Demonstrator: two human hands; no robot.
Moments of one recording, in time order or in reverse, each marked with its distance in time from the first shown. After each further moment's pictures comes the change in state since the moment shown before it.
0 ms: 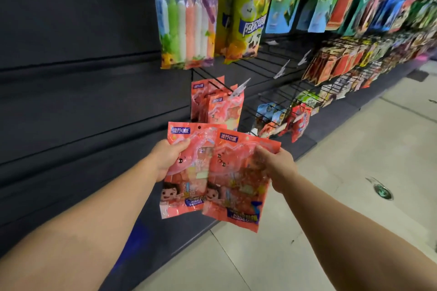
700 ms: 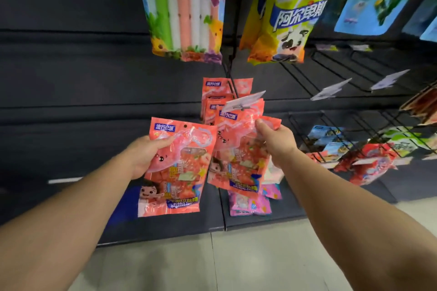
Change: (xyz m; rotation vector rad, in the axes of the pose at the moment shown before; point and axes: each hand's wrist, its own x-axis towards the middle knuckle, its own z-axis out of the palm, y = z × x) left_hand 0.050 0.000 0.065 -0.085 0.468 -0.105; right_hand 0.222 -0.062 0.012 -0.146 -0.492 -0.047
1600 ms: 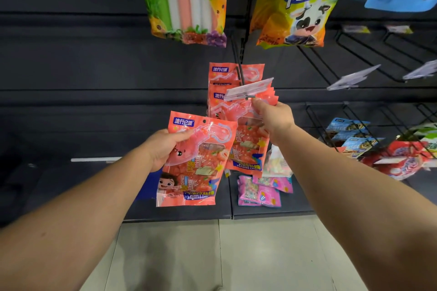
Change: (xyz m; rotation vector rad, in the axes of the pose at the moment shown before) left_hand 0.005 -0.010 0.042 0.005 0.004 -0.065; right_hand 0.030 -0.020 0.017 0.069 -0.136 0.031
